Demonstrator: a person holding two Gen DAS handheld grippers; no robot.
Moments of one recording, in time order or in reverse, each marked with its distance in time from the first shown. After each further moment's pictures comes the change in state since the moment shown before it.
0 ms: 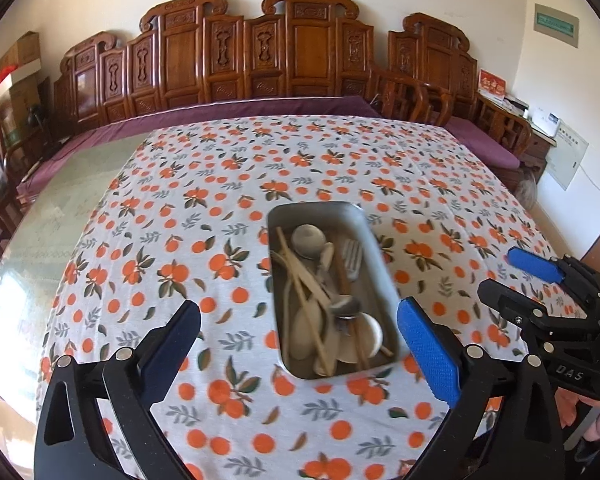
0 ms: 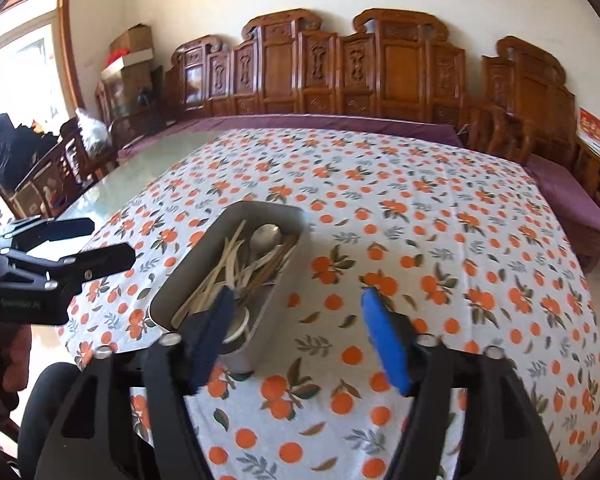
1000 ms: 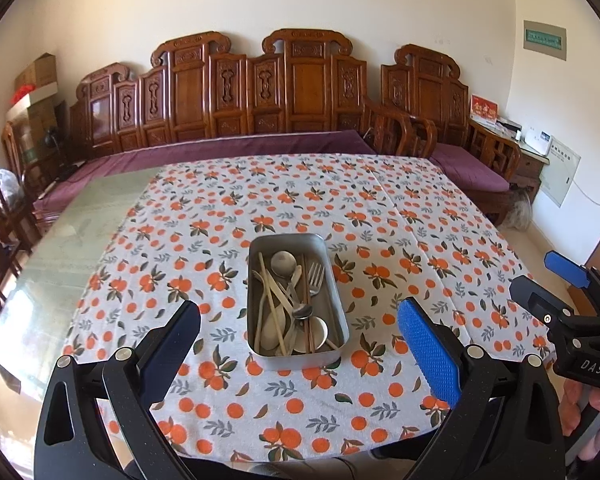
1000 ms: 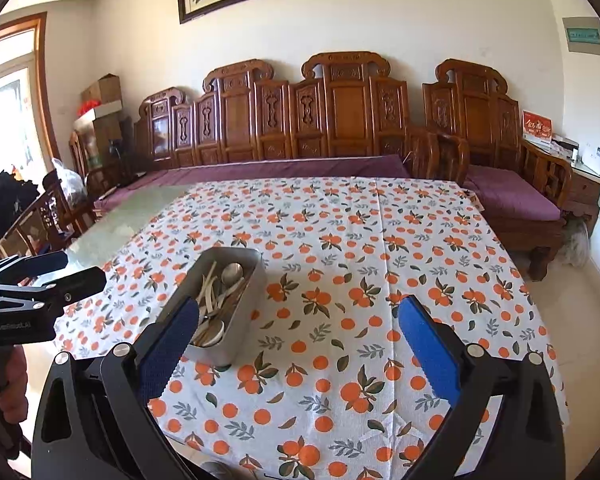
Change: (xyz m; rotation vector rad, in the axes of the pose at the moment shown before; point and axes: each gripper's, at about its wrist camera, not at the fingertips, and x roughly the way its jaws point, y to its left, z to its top) left arm -0.094 -0.053 -0.003 -0.005 -0.121 0.039; right arm -0.120 -0.029 -0.010 0.093 -0.154 -0.108
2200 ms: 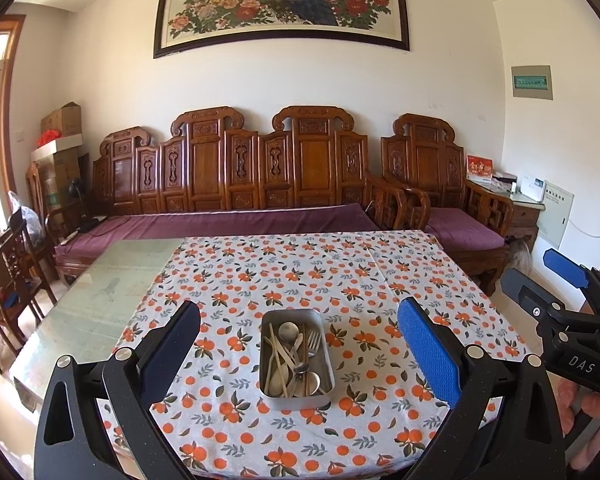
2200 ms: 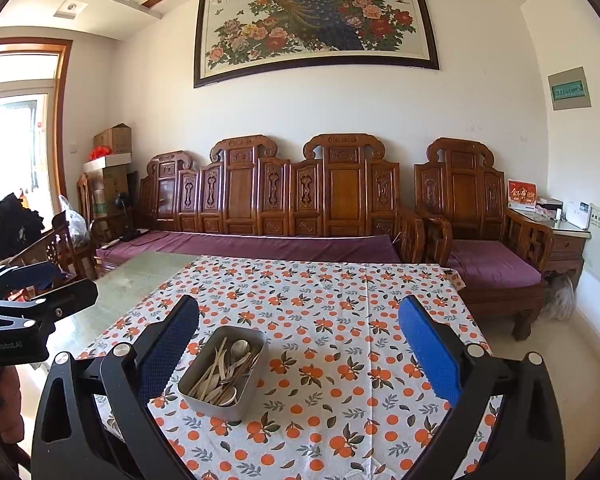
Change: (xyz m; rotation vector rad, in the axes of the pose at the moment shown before) left arm -0.108 -0.019 0.023 0.001 -0.255 0.045; right arm -0.103 0.022 0.047 -0.056 -0.262 -0.036
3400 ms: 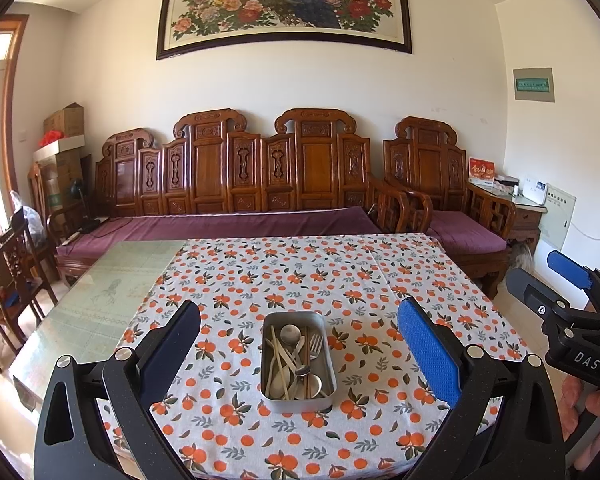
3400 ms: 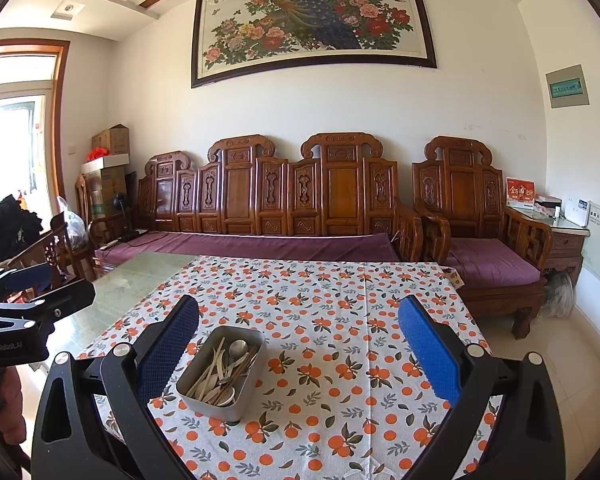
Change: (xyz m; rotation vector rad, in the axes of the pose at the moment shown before) left arm 0.000 0.000 0.001 -0.004 -0.009 0.008; right arm -0.002 -0.003 0.002 0.006 0.001 -0.001
